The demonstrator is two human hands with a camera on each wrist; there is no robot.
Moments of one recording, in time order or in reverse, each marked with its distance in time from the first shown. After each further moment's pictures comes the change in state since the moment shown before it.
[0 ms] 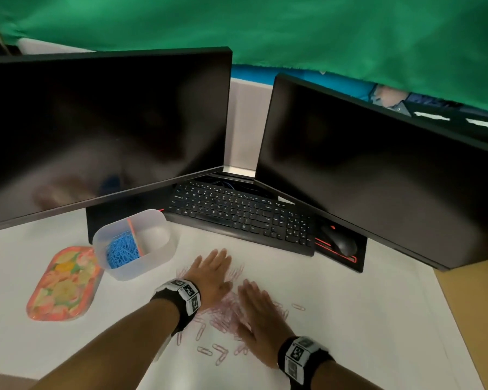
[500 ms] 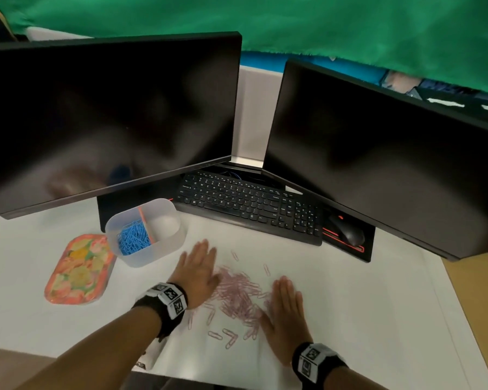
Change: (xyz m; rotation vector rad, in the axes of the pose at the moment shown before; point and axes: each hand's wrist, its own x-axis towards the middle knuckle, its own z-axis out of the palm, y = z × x) left_hand -0.041 -0.021 0.014 -0.141 0.111 -0.134; right_hand -0.018 0.013 0.031 0.030 0.124 0.298
